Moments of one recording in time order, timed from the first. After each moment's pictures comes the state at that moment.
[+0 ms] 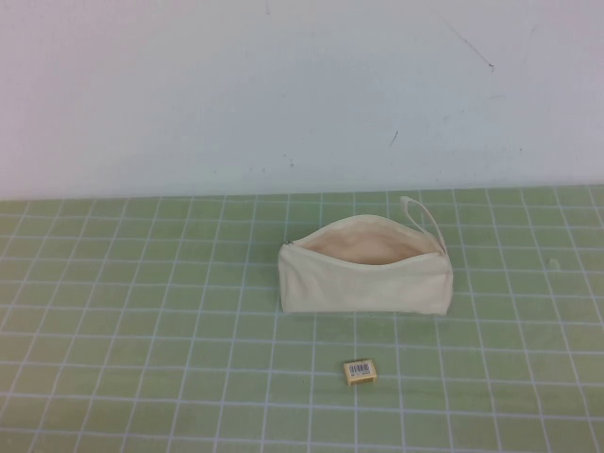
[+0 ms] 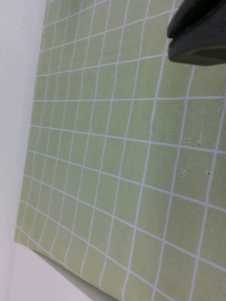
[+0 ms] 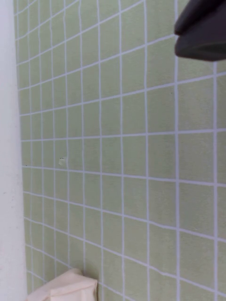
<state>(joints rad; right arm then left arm) -0.02 -0.01 0.03 -0.08 0.41 0.10 0.06 -0.01 0.02 -0.11 0.37 -0.06</state>
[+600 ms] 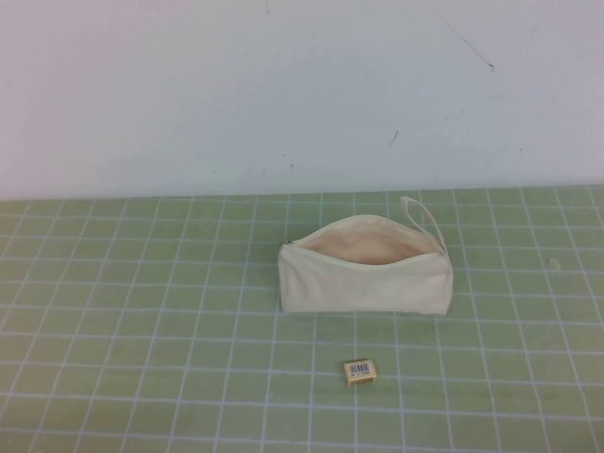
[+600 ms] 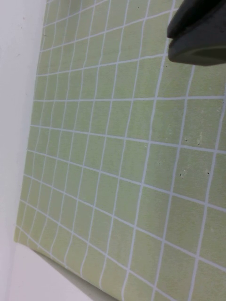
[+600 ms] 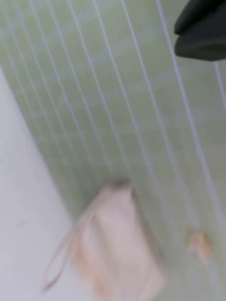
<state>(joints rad) -0.02 -0.01 0.03 0.30 0.40 0.14 0.06 -0.01 0.02 -0.11 0.37 -0.06</state>
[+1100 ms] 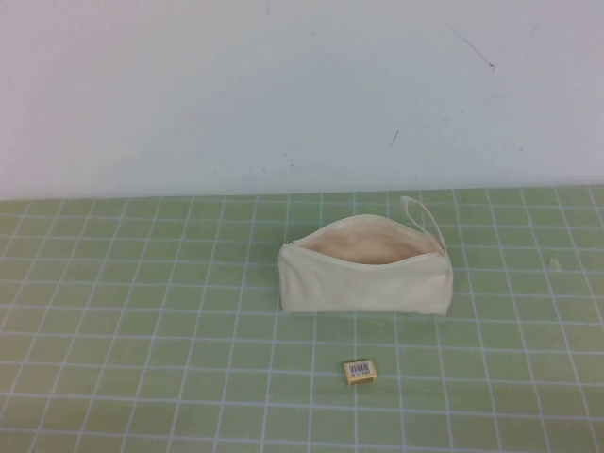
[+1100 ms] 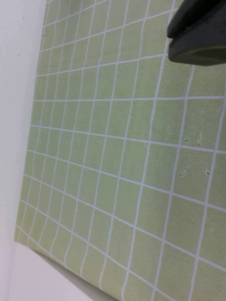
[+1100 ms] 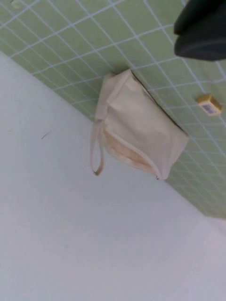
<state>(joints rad) -0.02 -0.01 0.03 0.91 0.39 0.16 0.06 -0.01 0.02 -0.11 0.37 -0.06</state>
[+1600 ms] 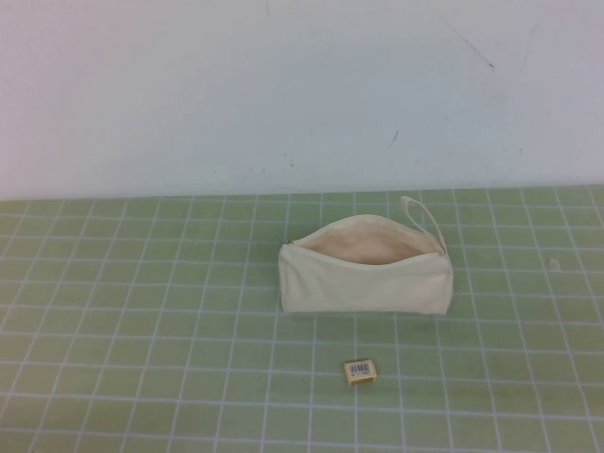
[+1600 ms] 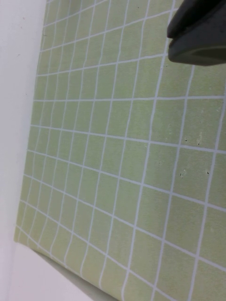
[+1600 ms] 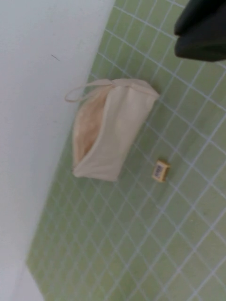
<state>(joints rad) -0.02 0.36 -0.52 0.75 0.77 -0.82 0.06 -0.01 0.02 -0.11 0.37 -0.06</state>
